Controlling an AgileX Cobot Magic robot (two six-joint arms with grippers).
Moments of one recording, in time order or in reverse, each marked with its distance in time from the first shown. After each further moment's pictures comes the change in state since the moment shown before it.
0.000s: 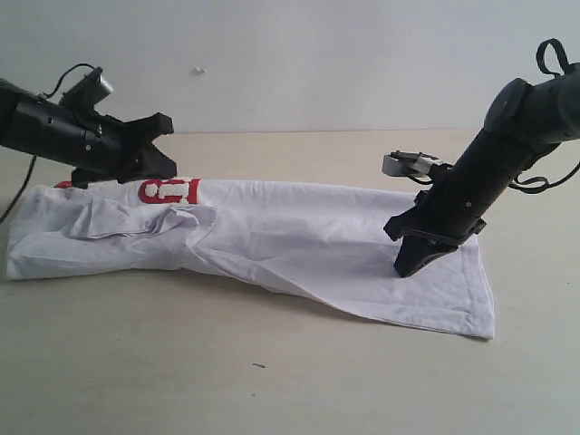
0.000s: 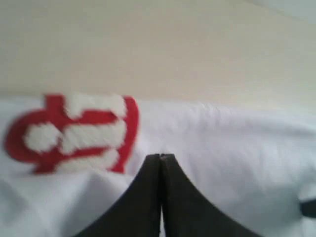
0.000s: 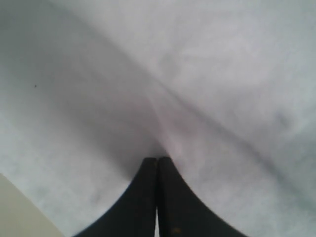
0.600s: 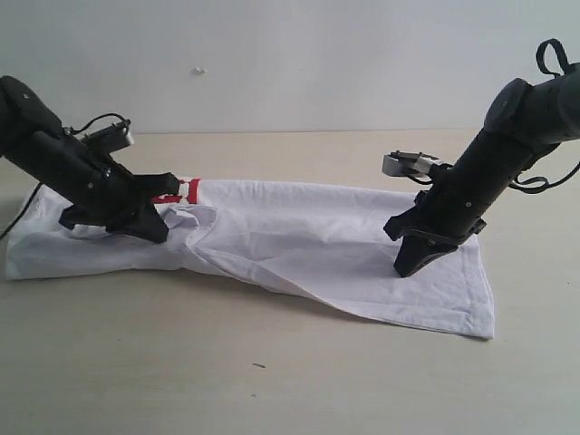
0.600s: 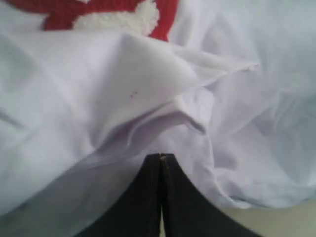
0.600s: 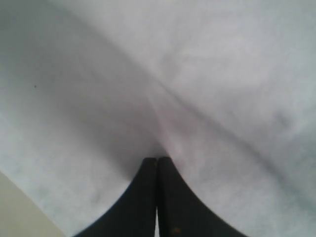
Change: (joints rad) left arm -0.053 0.037 0.000 0.476 0.135 -0.343; right arm 0.000 0.000 0.000 0.002 0.002 0.002
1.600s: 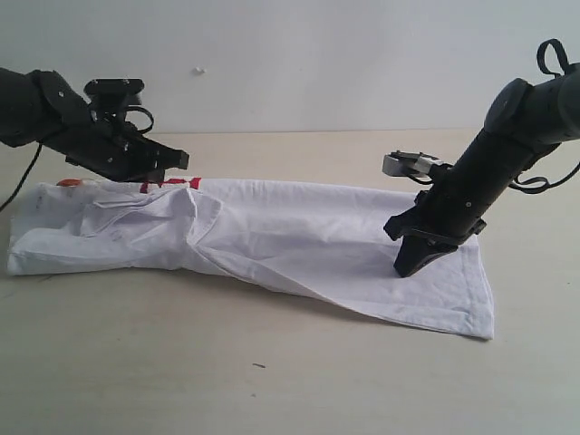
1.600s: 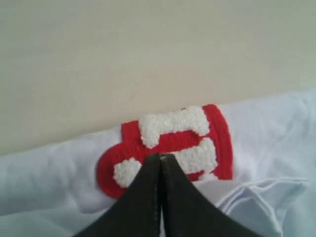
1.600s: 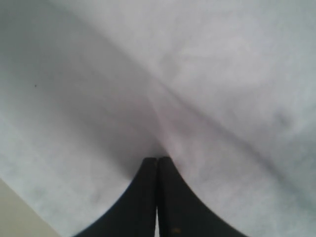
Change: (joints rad) left arm -0.045 0.044 -0.104 0.225 -0.400 0.002; right arm 0.000 0.000 0.000 0.004 0.002 0.000
